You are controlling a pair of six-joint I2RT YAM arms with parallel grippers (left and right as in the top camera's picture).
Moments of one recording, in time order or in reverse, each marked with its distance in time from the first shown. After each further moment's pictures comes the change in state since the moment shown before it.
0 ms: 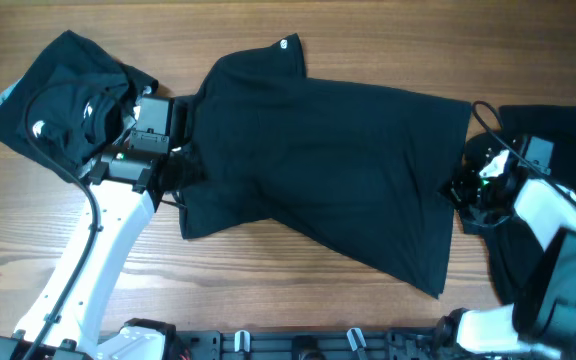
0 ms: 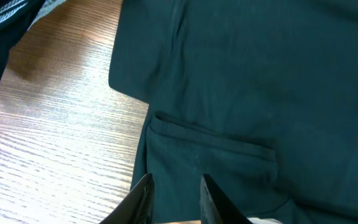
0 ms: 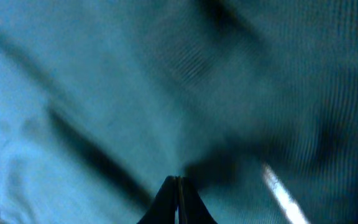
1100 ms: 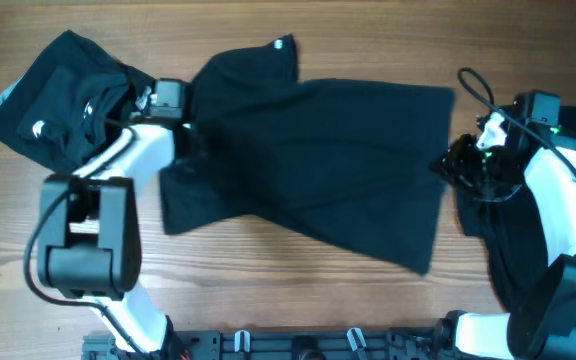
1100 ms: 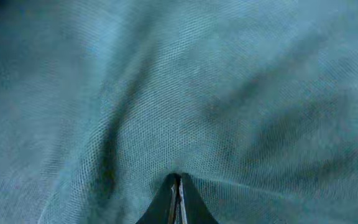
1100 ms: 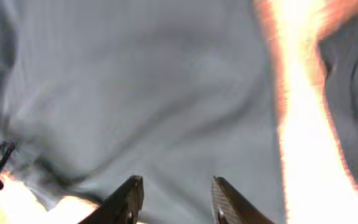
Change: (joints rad) left arm 0.117 0.545 0.045 0.416 0.018 0.098; right arm 0.115 -0.096 0.318 -0.450 0.000 -0.223
